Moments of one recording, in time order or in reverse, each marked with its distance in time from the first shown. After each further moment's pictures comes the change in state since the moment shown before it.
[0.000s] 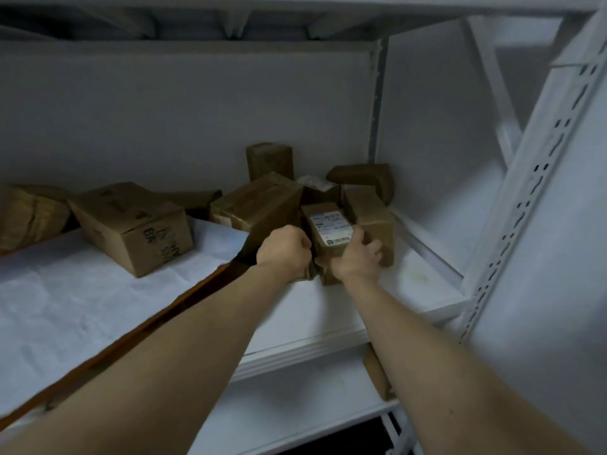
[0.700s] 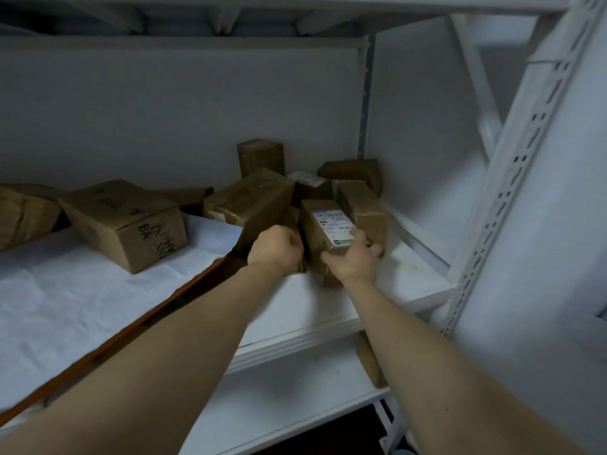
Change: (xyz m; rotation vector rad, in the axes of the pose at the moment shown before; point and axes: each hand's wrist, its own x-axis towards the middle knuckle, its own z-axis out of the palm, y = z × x) left_hand -0.014 -0.006 -0.002 -0.082 -0.015 -0.033; right_hand -0.017 0.015 -0.004 0.232 0.041 0.039
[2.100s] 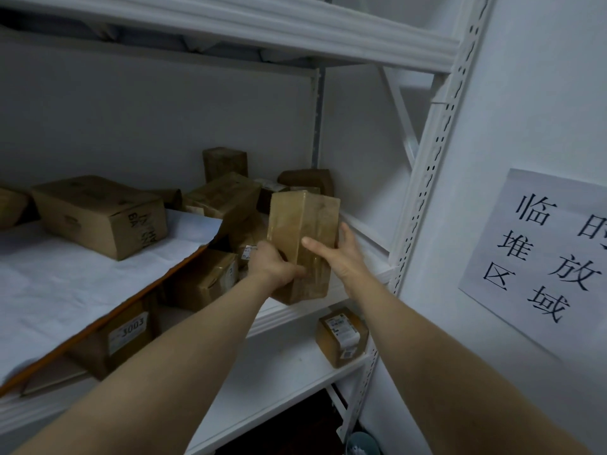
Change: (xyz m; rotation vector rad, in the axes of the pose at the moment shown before) left_hand -0.063 0.000 0.018 -0.454 -0.152 -0.119; right_hand -0.089 0.004 -0.064 0.570 -0.143 -0.052
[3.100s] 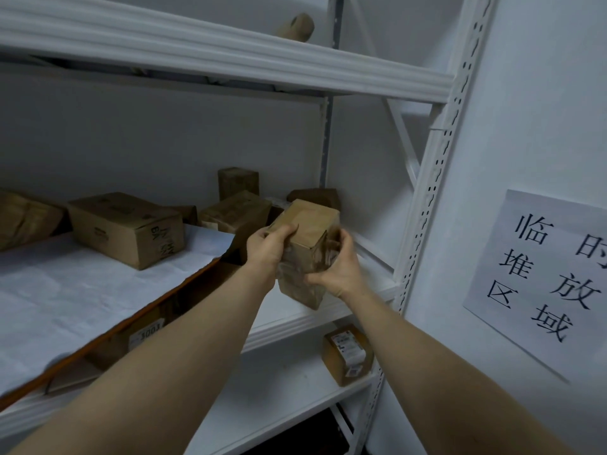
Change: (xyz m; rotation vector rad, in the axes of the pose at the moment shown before) left_hand -0.019 0.036 -0.031 -0.768 0.103 0.012; right_hand -0.010 -0.010 0.009 -0.333 0.024 -0.275
